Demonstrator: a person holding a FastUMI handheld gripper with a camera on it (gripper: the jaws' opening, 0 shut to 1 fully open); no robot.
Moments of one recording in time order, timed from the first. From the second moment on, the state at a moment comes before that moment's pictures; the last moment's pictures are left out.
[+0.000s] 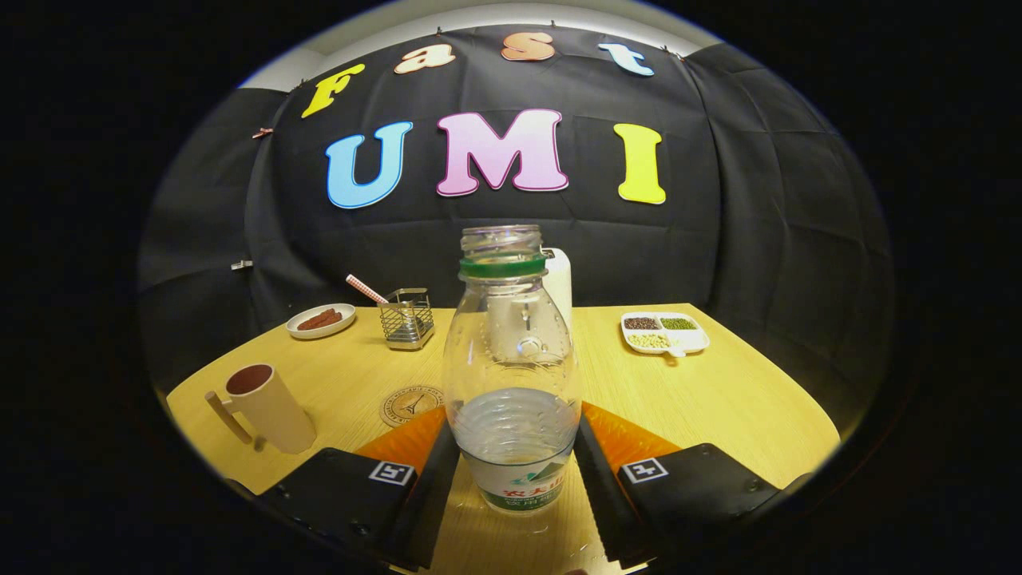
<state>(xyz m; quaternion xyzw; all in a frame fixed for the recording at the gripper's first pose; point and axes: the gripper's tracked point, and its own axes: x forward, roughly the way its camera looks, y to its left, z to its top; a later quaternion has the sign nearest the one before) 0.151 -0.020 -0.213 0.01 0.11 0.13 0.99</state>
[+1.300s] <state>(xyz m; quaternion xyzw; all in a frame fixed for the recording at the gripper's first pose) 0.146 0.076 -0.117 -0.30 0.09 0.18 0.93</state>
